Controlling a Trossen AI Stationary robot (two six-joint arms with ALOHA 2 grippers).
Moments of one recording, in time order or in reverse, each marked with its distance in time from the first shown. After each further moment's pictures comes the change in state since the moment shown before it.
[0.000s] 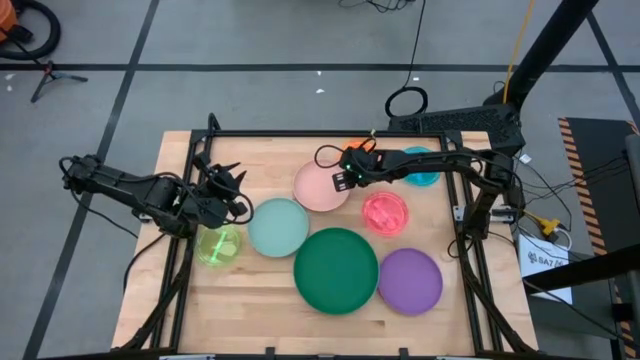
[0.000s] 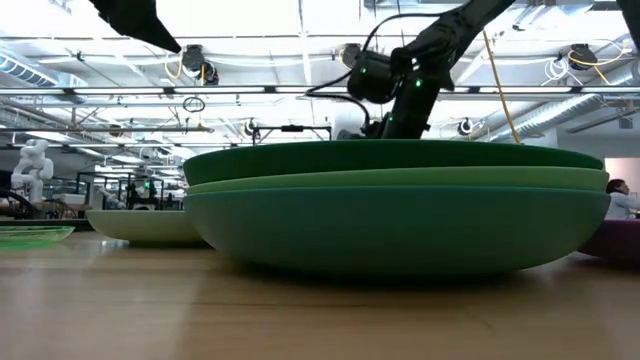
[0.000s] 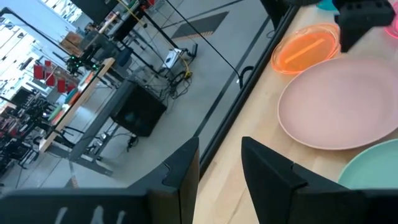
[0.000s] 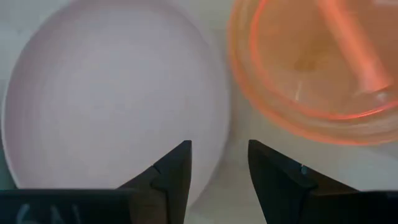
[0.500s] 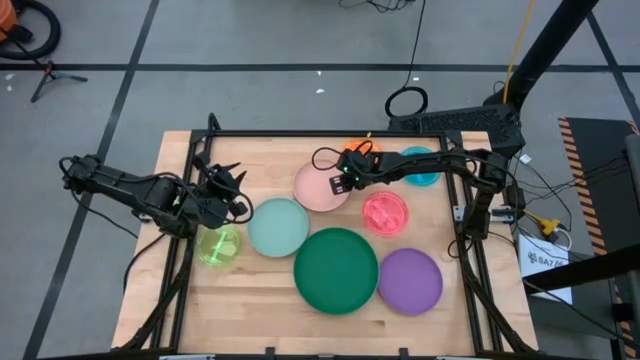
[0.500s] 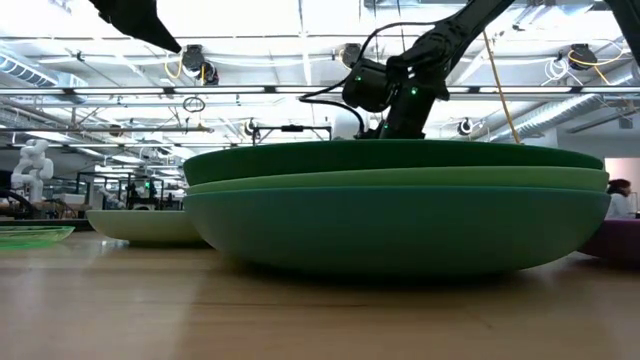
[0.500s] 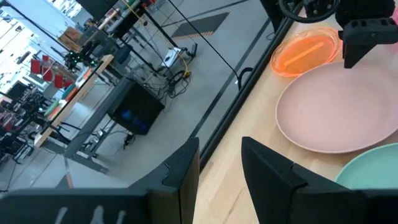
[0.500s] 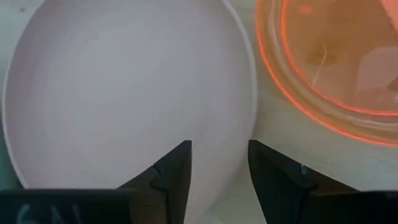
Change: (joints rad) left arm 0.000 0.000 0.000 -0.002 0.000 -0.035; right arm 0.003 0.042 0.000 0.048 -0.048 -0.012
